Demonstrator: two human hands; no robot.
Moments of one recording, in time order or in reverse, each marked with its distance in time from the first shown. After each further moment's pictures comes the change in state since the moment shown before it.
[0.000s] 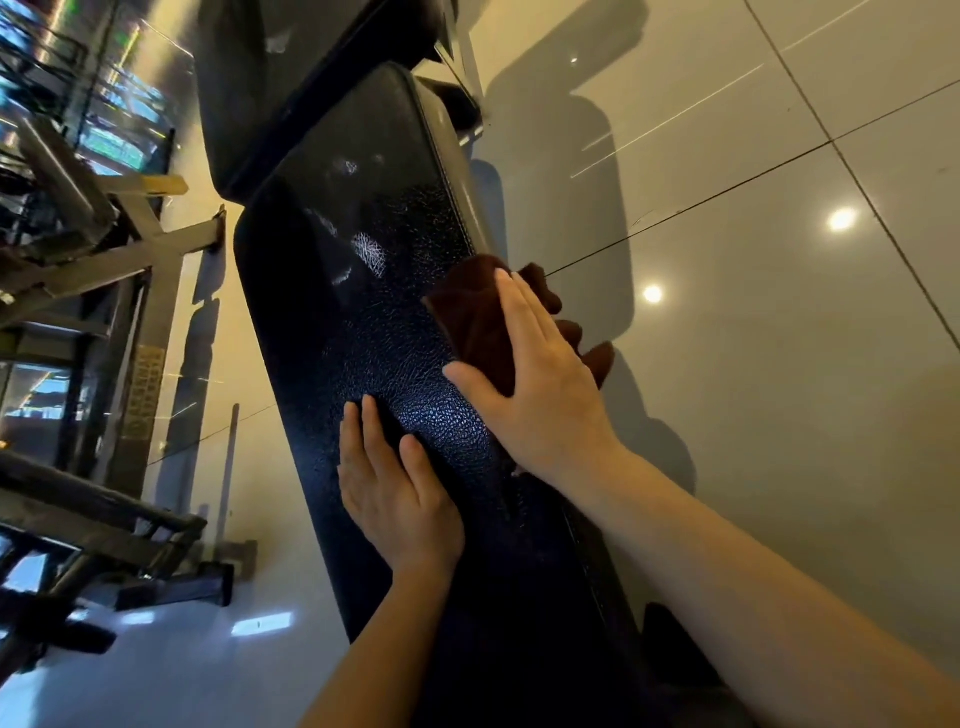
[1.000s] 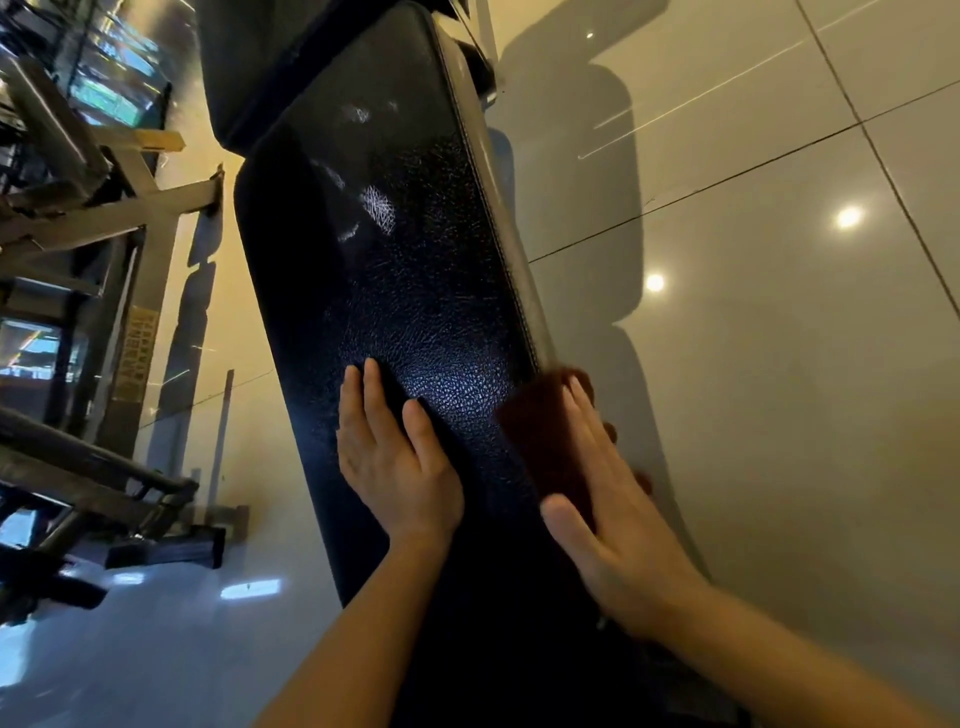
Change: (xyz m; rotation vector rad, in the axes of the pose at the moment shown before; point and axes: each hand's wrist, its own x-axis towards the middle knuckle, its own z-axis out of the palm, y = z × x) left_hand -0.001 0.005 -0.003 -0.049 0.001 -0.011; right_hand -0.105 0.045 -0.005 0.199 -0.194 0.007
